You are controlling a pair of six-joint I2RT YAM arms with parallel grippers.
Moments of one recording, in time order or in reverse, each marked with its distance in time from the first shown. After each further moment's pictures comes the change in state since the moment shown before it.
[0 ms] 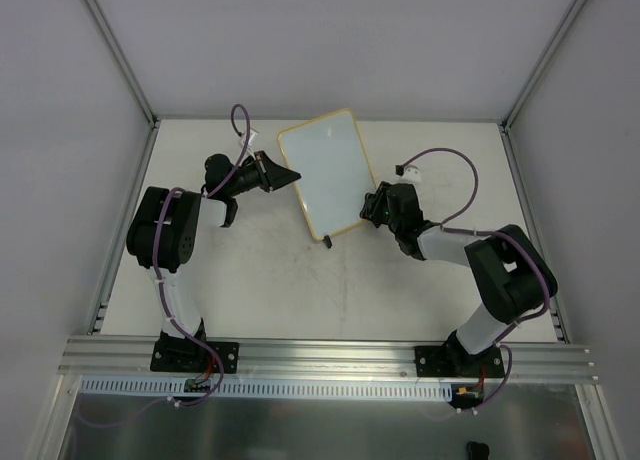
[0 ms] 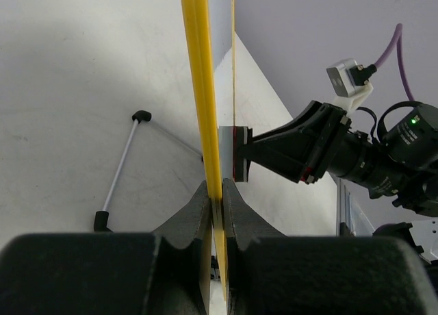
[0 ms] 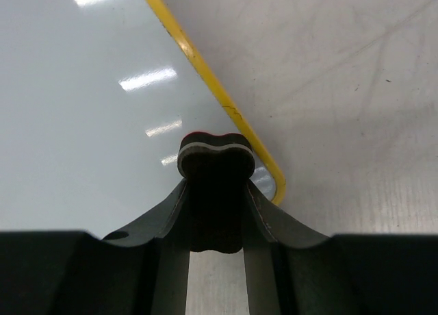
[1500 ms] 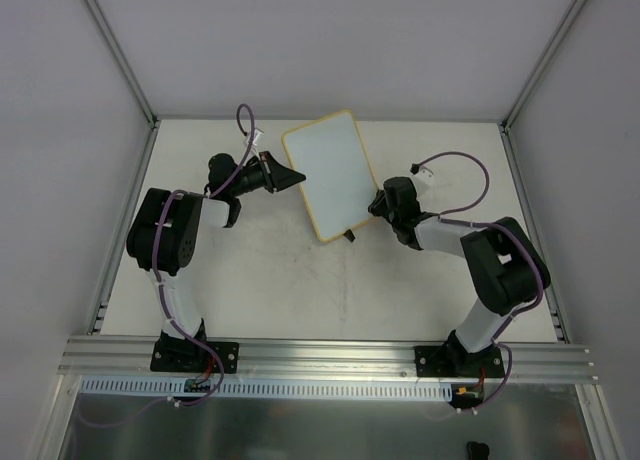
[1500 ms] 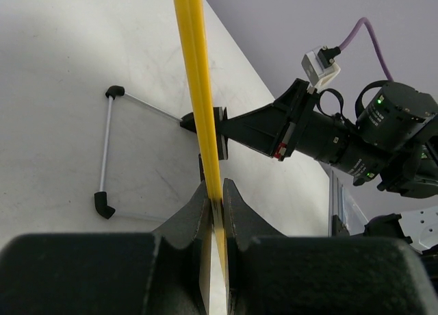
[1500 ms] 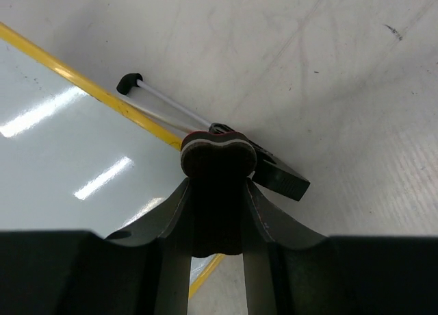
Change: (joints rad) left arm -0.026 -0.022 0.000 -0.015 0.006 0.000; right arm -0.023 0.058 0.107 -0.172 0.169 0.263
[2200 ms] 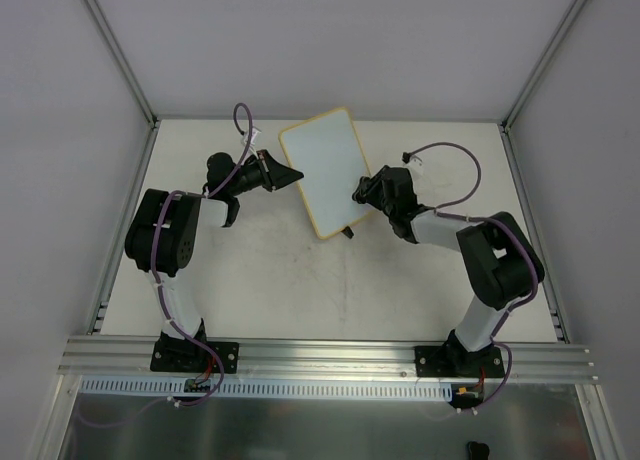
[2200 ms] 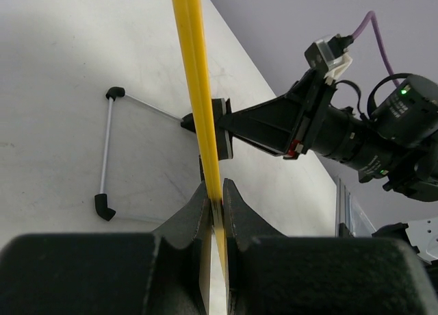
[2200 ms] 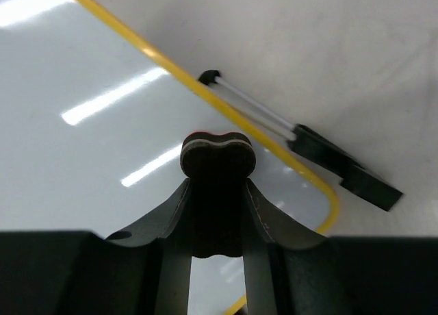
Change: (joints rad) left arm 0.000 -0.014 -0.001 -0.019 -0.027 0.016; right arm -0.003 0.041 0.042 0.134 -0.154 0.040
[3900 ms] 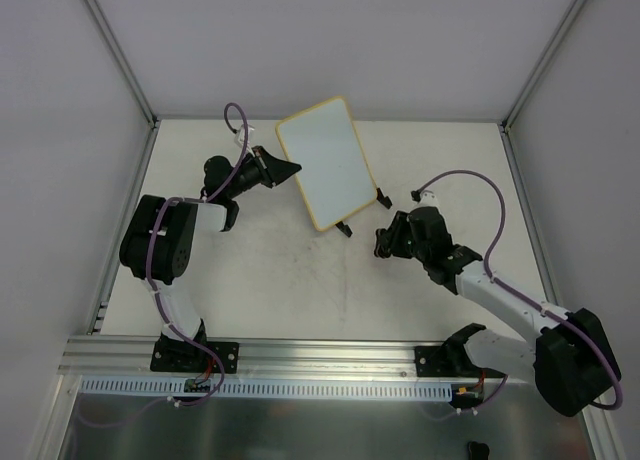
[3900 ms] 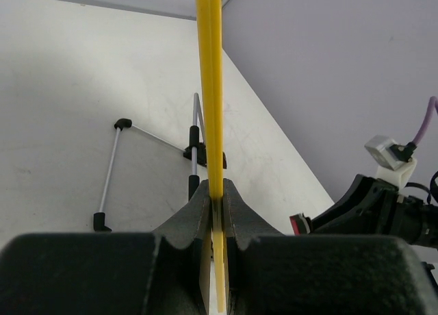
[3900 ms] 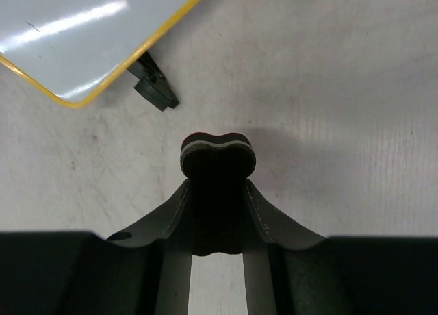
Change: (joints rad) left arm -0.008 -0.071 -0.050 0.075 -0.140 -0.030; right arm 0.062 -0.647 -0.307 -0.497 -0.153 -0.258
